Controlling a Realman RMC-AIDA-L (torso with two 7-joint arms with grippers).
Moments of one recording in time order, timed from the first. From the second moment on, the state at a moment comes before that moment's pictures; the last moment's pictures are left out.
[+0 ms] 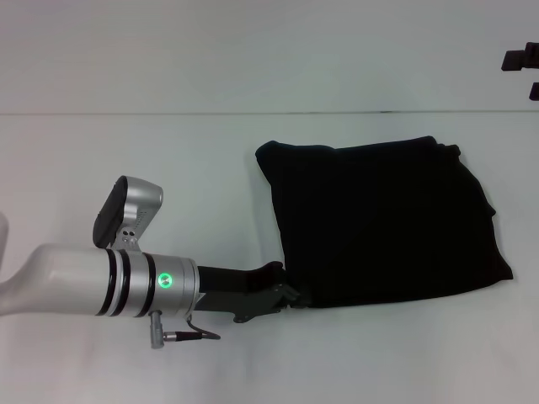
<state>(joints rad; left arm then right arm) -0.78 -2.16 0.68 0.29 2.22 1.17 -2.49 0.76 1.82 -0.49 -0.73 -2.25 -1.40 2.52</state>
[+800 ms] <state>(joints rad) -0.53 -2.15 0.62 0.54 2.22 1.38 -2.38 0.76 1.81 -0.49 -0.71 -2.25 -1.39 2.52</state>
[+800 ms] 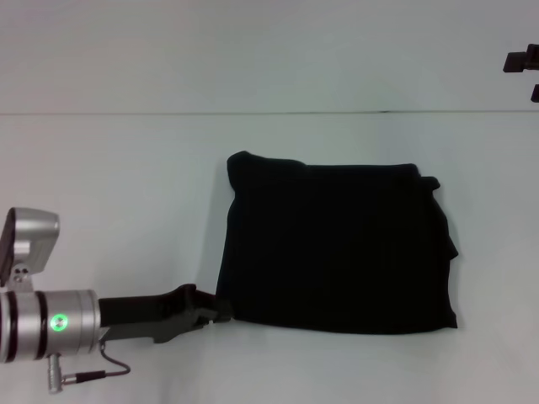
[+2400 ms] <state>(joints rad) -0.72 -2.11 0.59 0.67 2.20 1.51 -1.61 0.38 2.08 -0.42 -0.65 -1.94 -1.53 1.30</state>
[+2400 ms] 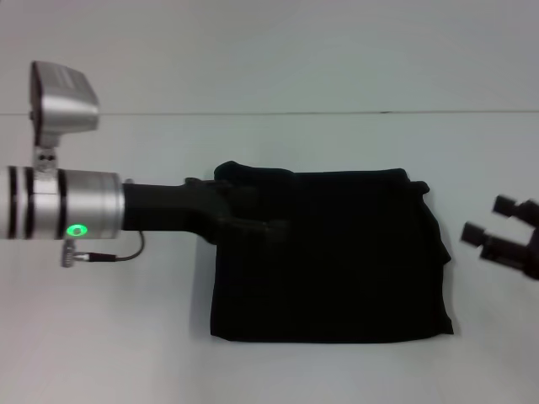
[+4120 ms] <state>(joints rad) -0.67 -2.16 0.60 0.62 2.19 1.44 -1.49 0.46 2.07 -0.48 -0.53 -2.01 -1.50 1.26</state>
